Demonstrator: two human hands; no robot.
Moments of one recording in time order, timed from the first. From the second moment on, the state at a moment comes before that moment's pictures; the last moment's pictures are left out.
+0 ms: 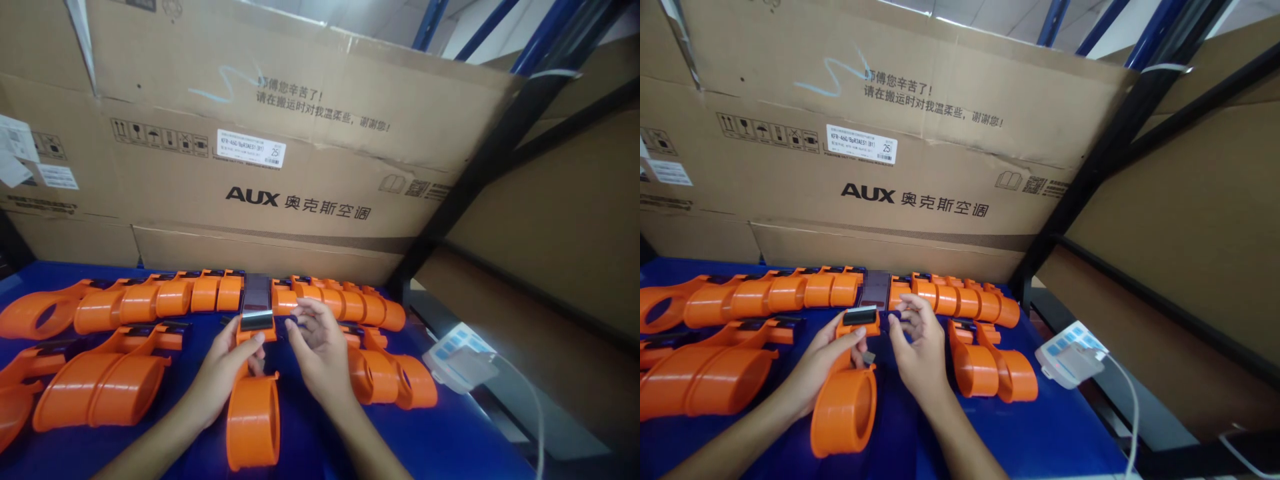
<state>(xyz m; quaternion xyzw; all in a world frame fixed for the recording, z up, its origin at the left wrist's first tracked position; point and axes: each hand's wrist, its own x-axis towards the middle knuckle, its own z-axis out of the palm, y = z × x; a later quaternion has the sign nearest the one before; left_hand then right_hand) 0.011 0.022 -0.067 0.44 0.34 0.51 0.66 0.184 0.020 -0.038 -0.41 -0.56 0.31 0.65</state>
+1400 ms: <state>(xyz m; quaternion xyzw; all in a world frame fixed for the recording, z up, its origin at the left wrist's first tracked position) 0.010 0.015 -0.051 0.49 0.35 0.55 0.59 0.181 0.009 -0.036 -0.43 -0.75 0.14 0.49</state>
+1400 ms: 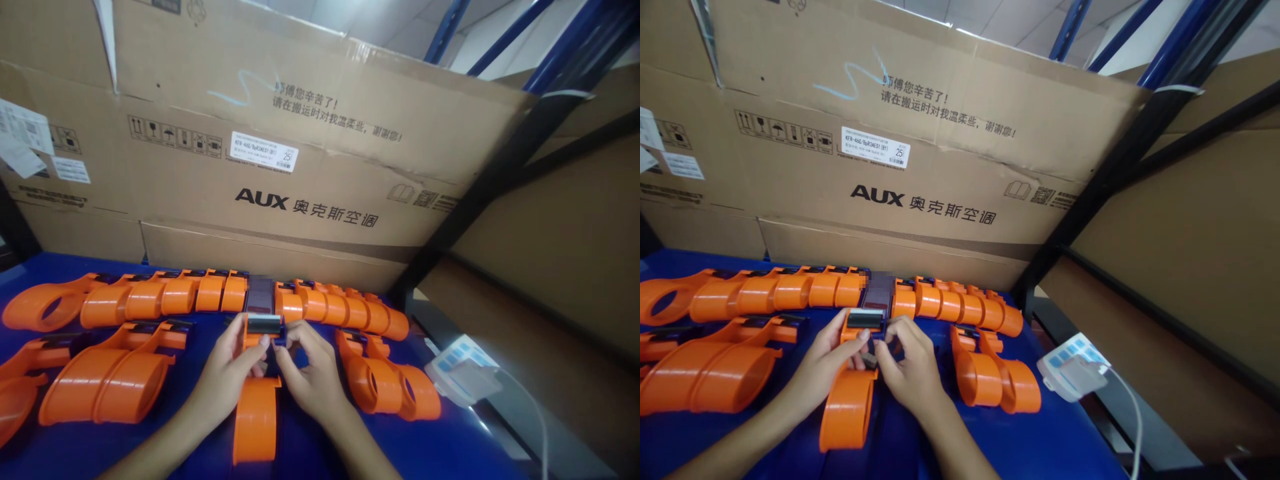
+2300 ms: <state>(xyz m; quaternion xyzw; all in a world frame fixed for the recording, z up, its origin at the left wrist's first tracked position) 0.011 0.016 -0.049 0.40 0.32 0.52 0.68 0.189 0.009 -0.029 -0.39 -0.68 0.27 0.57</state>
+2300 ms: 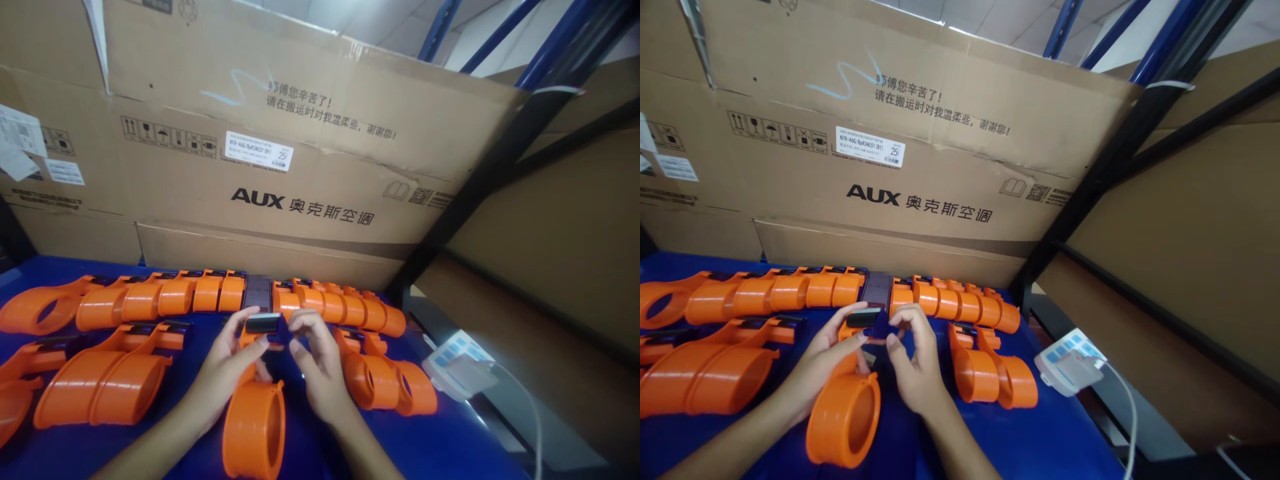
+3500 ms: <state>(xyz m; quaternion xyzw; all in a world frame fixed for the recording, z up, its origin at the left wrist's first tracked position) -0.003 0.021 -0.035 0.28 0.28 0.48 0.78 0.199 0.016 -0.024 -0.47 -0.71 0.31 0.43</state>
